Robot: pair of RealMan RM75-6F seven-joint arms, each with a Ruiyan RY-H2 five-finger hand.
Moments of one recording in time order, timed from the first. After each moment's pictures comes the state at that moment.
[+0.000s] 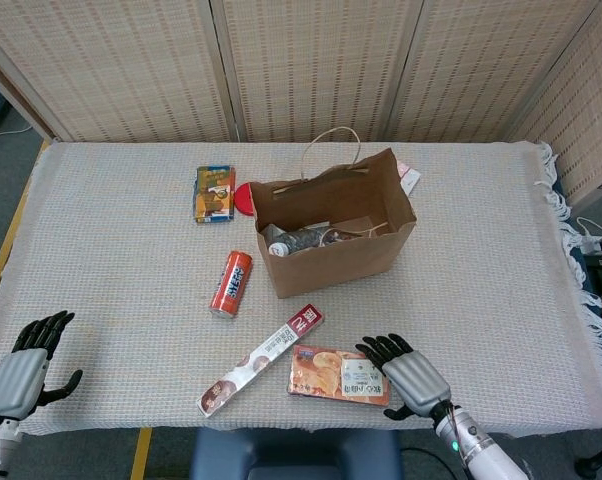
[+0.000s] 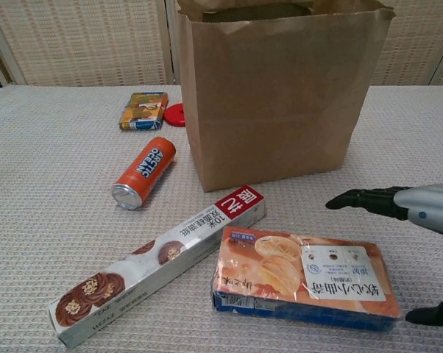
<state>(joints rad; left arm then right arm) -0.11 -1.08 0.00 -1.75 1.42 1.35 0.02 0.40 -1.24 -0.05 -2.10 -1.21 0.98 -0.59</state>
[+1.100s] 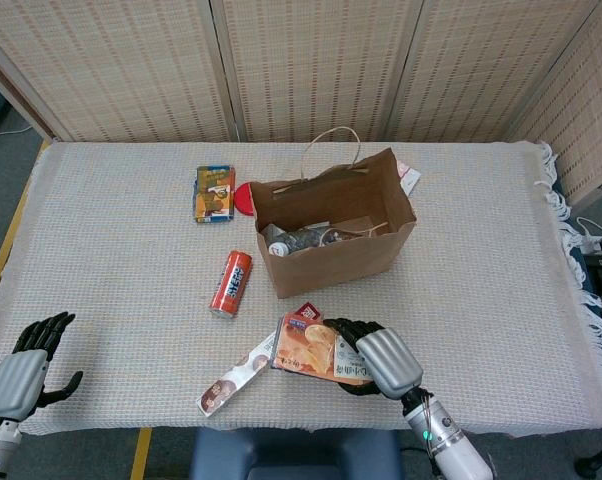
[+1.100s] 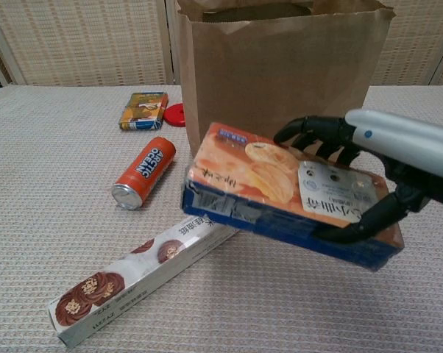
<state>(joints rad) -0.11 -1.07 0.01 -1.76 1.43 1.34 0.01 0.43 -1.41 0.02 -2.10 -1.35 1.20 -0.47</state>
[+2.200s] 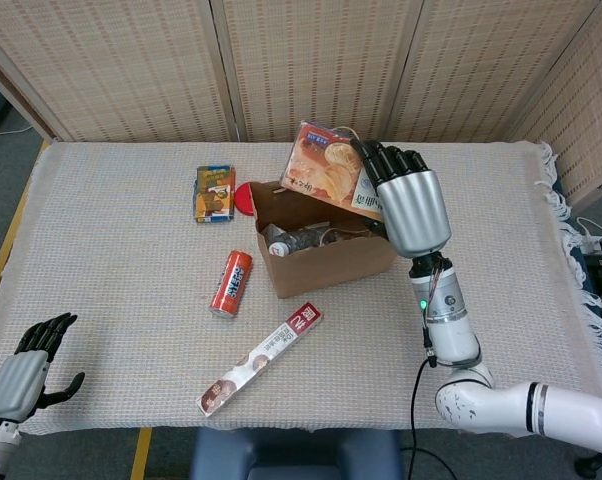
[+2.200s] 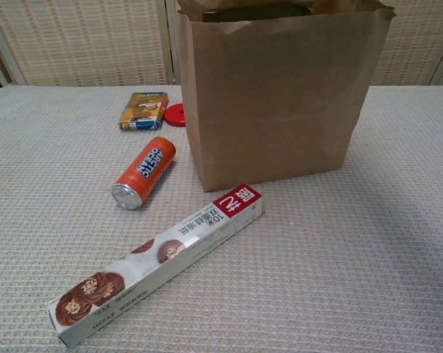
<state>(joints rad) -0.12 -1.06 0.02 -1.76 1.45 1.34 -0.05 0.78 -1.36 0.49 -1.80 -1.16 1.33 -0.73</state>
